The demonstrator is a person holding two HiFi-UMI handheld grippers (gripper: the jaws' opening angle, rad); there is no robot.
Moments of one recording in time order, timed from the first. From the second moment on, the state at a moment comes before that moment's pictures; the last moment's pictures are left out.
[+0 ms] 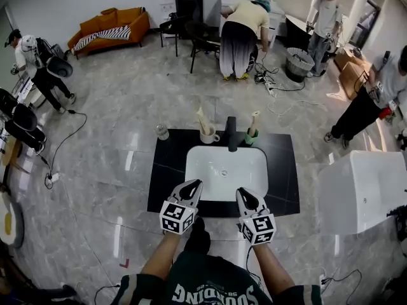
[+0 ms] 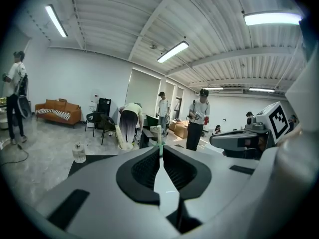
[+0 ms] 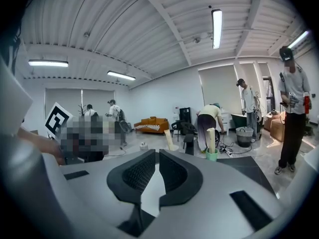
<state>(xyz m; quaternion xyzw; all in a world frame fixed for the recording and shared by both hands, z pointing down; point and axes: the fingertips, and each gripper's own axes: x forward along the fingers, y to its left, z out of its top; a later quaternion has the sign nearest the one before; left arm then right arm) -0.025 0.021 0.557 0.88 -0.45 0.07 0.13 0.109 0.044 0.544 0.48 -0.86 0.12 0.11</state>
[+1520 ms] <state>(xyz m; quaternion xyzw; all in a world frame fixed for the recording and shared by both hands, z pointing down) -0.056 -0.273 0.631 0.84 -0.49 0.08 0.22 0.075 -0.138 0.560 0.49 -0.85 0.15 0.12</state>
